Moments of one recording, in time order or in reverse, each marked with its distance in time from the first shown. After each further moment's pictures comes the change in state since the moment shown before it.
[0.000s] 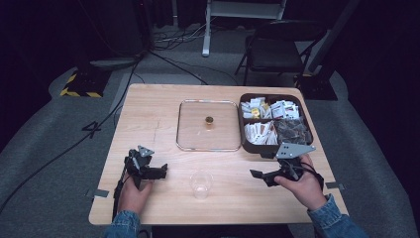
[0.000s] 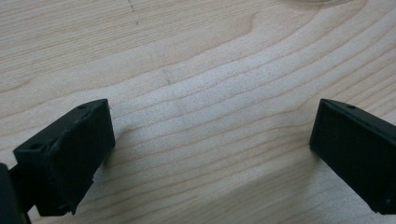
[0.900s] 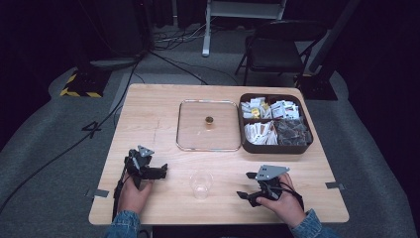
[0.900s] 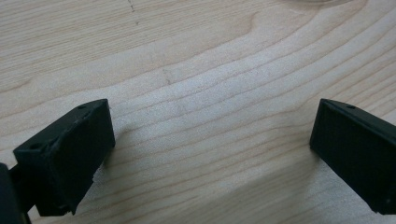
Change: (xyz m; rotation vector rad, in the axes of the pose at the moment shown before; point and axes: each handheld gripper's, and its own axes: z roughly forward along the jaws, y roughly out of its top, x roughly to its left) left arm 0.000 0.000 0.000 -0.001 0.000 -0.001; right arm 0.037 -0.052 0.054 0.116 0.031 -0.005
